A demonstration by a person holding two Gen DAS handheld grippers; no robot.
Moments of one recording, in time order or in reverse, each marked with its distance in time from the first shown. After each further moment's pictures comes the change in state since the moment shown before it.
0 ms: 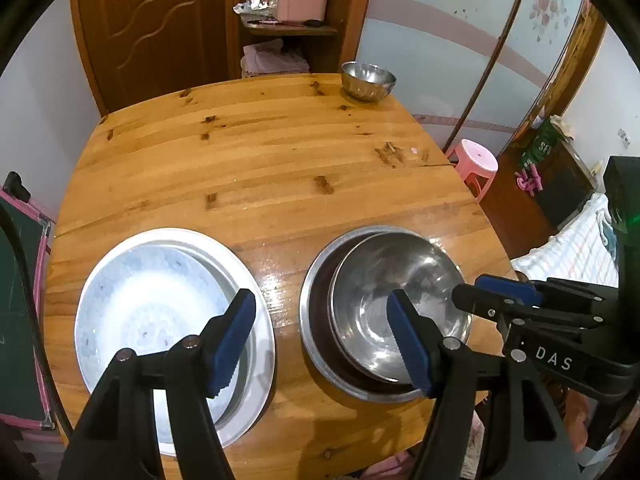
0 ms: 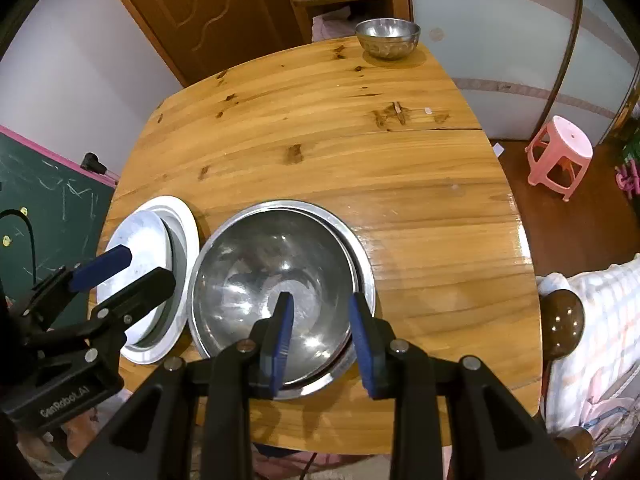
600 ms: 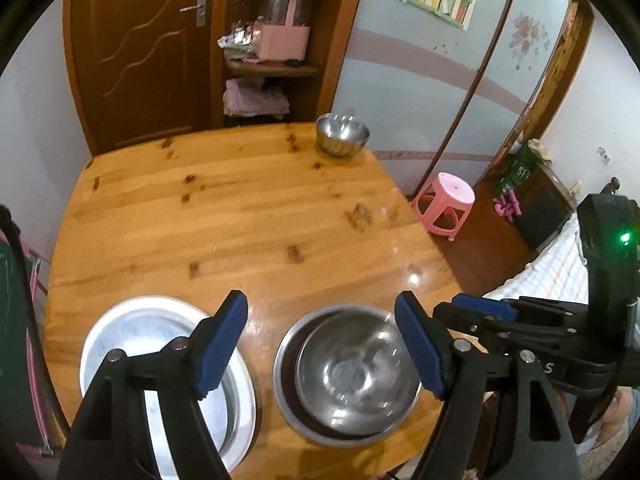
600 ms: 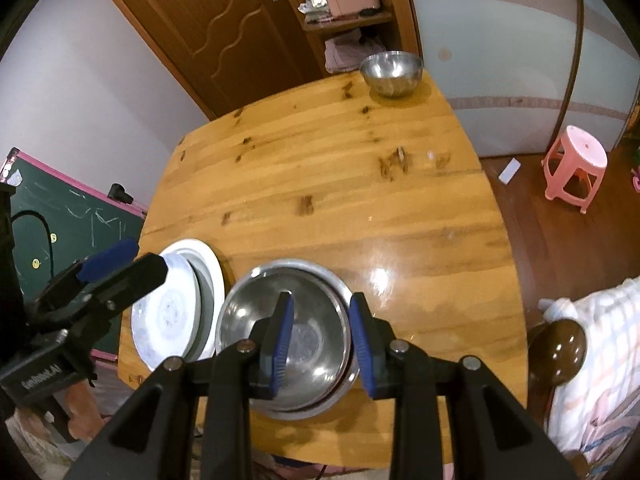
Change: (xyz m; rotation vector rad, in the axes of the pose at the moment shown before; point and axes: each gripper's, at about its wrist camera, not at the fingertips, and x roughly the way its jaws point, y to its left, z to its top) left arm -0.036 -0.015 0.062 0.015 -0.113 -0.077; right arm -0.038 -0.020 0.038 0.008 -0.078 0.094
